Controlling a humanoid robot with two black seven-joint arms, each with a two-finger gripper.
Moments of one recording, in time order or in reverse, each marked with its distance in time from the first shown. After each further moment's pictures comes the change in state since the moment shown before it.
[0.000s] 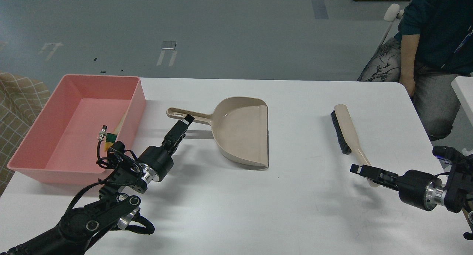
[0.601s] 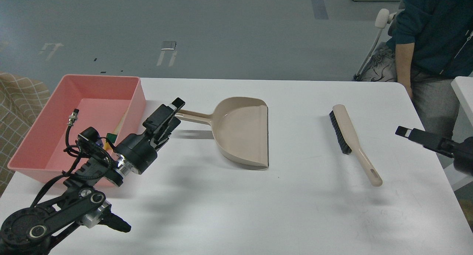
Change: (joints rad) left arm 0.066 0.238 -0.121 -0.389 -0.074 -0.094 0.041; right arm 0.011 -0.216 0.200 0.008 0.031 0.019 0.123
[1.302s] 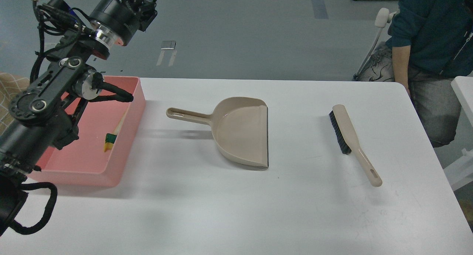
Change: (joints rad) left arm -0.647 -0.295 -0.305 0.659 -0.188 -0.362 0.043; right arm 0.416 0.606 0.499 -0.631 0.226 0.062 0.120
